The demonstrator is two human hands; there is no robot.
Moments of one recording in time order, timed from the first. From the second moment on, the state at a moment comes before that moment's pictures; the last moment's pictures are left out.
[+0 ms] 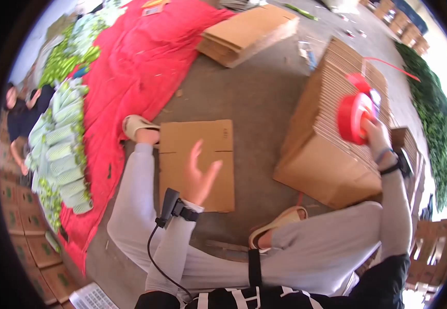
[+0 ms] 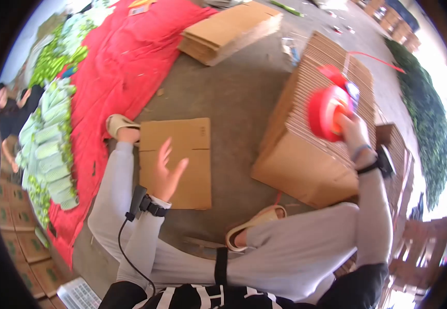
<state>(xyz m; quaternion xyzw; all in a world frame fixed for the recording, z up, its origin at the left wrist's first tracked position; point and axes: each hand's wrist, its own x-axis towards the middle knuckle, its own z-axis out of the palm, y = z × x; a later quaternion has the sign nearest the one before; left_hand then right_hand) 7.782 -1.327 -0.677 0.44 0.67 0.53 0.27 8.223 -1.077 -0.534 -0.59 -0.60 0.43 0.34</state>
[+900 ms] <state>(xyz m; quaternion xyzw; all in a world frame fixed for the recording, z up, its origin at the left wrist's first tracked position) 7.809 -1.396 -0.609 0.55 0.68 0.37 0.31 7.929 -1.181 -0.591 -0.54 -0.64 0.51 0.20</state>
